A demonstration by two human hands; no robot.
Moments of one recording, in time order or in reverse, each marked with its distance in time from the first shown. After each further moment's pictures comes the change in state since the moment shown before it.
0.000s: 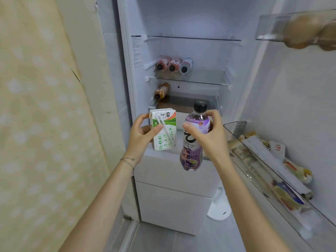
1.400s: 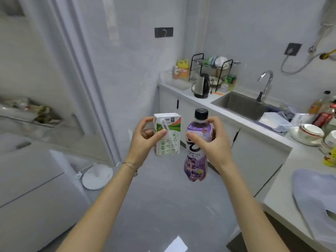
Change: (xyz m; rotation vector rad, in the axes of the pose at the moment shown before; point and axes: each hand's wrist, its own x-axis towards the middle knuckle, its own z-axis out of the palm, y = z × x) left_hand -0.462 0.089 0.414 -0.296 -0.985 -0.068; right_hand -0.513 -0.063 -0.464 -0.388 0.798 0.252
